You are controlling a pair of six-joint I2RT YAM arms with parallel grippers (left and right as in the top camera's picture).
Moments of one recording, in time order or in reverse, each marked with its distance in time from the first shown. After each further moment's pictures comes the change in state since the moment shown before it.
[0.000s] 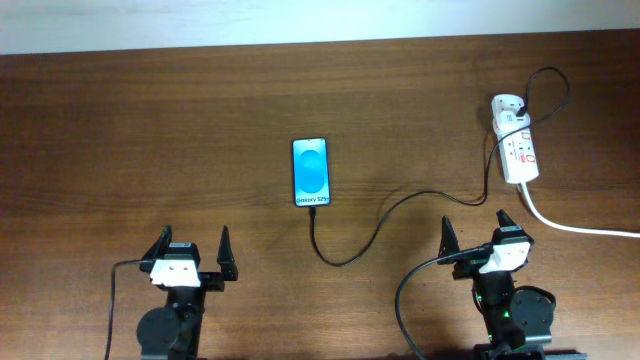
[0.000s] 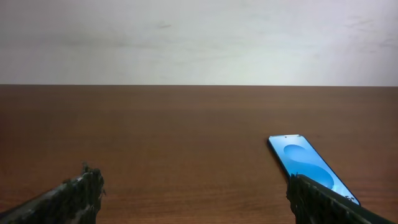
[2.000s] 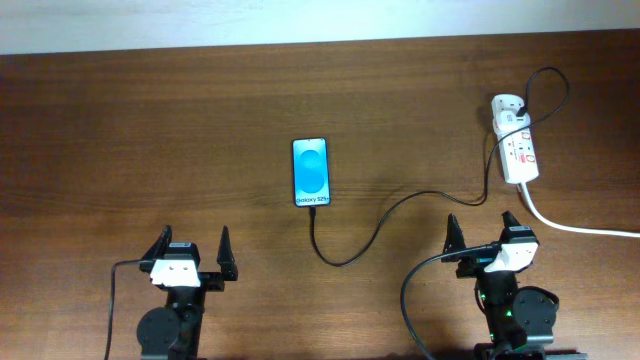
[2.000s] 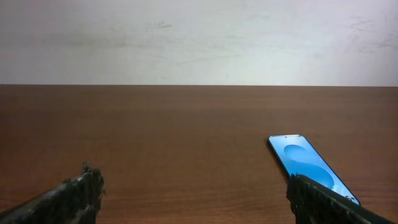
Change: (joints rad) left arm 0.000 0.000 0.000 0.000 0.000 0.000; right arm -0.043 0.000 0.000 0.000 -0.003 0.052
